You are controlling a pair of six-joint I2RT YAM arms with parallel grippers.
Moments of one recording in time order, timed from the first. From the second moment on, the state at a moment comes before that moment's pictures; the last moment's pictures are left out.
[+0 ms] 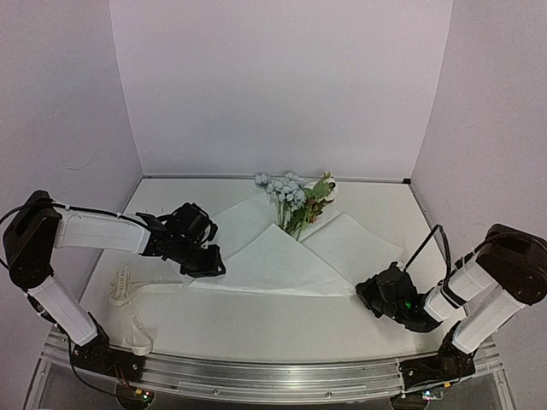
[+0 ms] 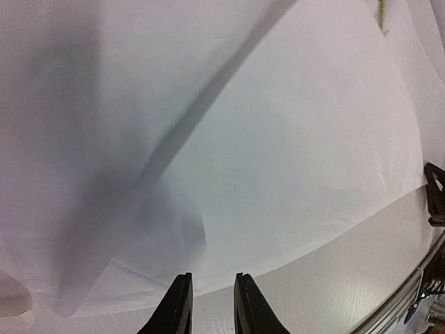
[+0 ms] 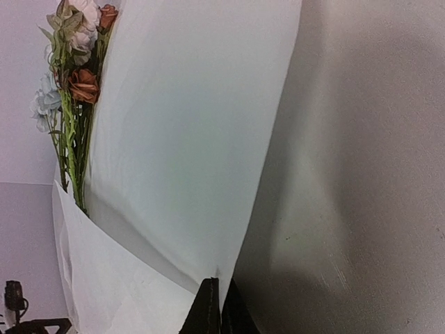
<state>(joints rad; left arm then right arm) -0.75 1.59 0.88 -0.31 0.12 -0.69 0.76 1.55 0.18 0.72 0.34 1.36</state>
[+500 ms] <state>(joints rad) -0.99 1.93 1.24 -0.10 0.35 -0.52 0.76 1.44 0.16 0.61 0.34 1.29</state>
